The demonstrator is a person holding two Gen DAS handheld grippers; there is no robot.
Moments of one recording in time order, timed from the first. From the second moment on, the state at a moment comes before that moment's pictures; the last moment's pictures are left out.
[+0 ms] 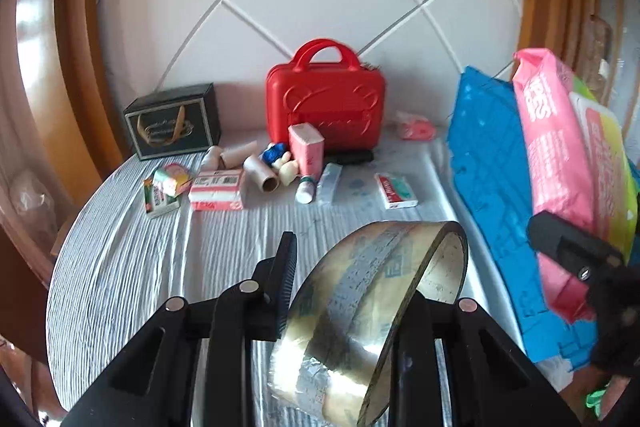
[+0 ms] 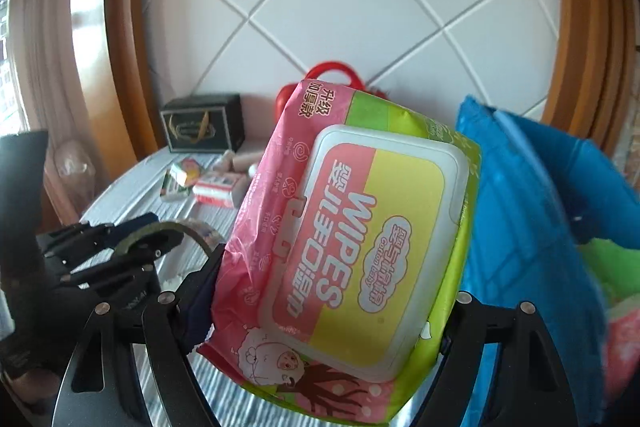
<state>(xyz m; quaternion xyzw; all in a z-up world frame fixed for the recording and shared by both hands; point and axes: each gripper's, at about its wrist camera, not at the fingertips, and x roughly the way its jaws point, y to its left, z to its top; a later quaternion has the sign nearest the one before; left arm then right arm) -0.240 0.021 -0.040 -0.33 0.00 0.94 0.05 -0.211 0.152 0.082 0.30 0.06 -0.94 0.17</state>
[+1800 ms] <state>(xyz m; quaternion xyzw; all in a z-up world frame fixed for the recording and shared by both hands) -0.346 0.474 -0.039 -0.49 0.05 0.87 0.09 -0.377 0.572 0.039 0.46 0.09 -0.88 0.10</state>
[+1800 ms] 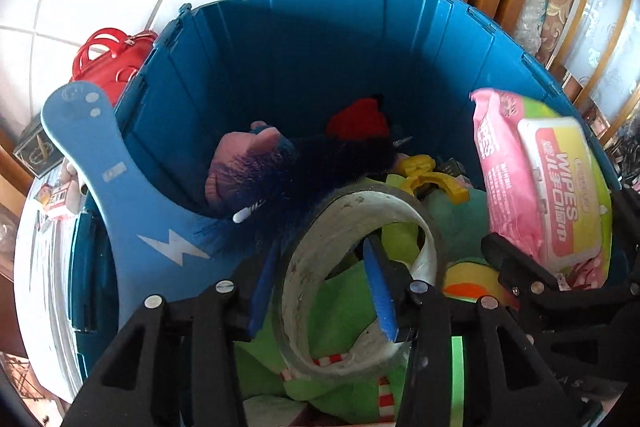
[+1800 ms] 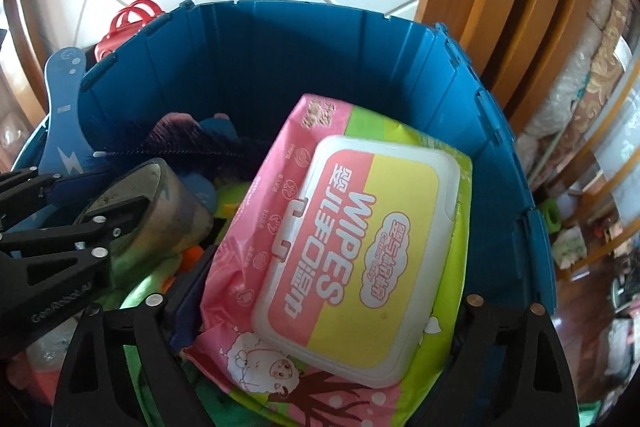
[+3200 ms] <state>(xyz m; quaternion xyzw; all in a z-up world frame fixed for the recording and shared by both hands) -0.201 0.450 0.023 -0.35 0.05 0.93 0.13 -0.231 0.635 0.087 0.34 0.02 -0.94 0.06</state>
